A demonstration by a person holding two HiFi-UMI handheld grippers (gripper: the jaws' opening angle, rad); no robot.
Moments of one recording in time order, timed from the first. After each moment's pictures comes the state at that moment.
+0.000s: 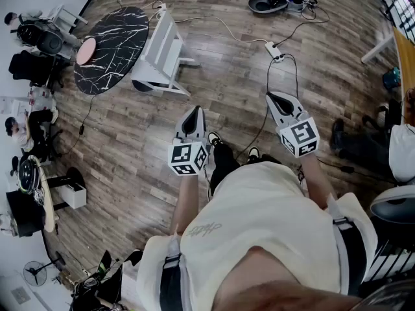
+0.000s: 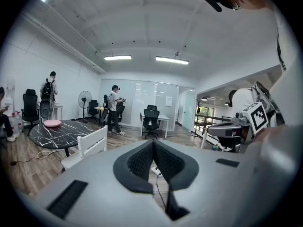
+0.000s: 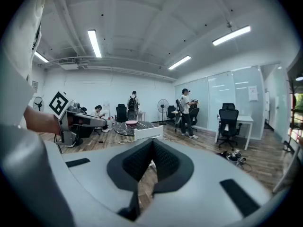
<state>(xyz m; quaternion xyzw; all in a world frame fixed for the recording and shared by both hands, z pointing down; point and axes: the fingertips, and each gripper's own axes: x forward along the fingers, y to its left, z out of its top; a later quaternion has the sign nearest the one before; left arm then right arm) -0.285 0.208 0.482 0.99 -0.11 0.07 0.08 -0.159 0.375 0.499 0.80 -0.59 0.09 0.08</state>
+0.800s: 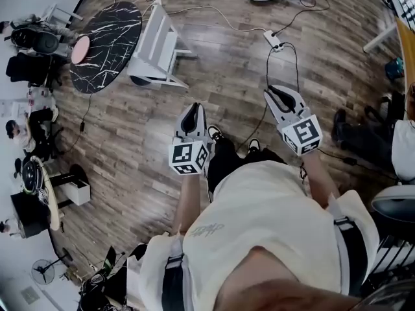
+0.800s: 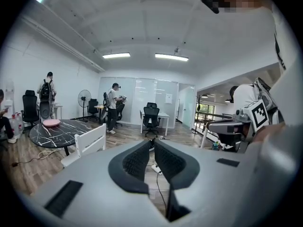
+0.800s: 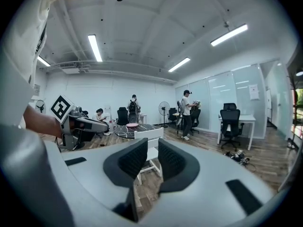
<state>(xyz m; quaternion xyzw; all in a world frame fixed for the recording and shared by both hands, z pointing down) -0.264 0.221 0.495 0.99 -0.11 0.09 0.08 -0.143 0.385 0.503 0.79 -0.60 0.08 0.07</state>
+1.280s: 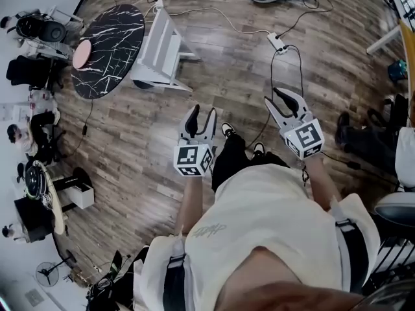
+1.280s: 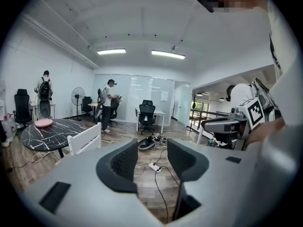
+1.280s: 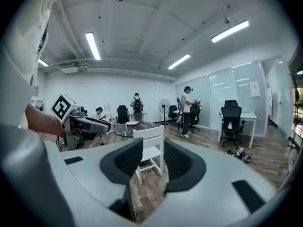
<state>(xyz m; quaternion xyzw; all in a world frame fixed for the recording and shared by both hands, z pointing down) -0.240 0.199 0.506 0.99 -0.07 0.10 0.07 -0.129 0.354 0.515 0.79 -0.60 0.10 0.08</state>
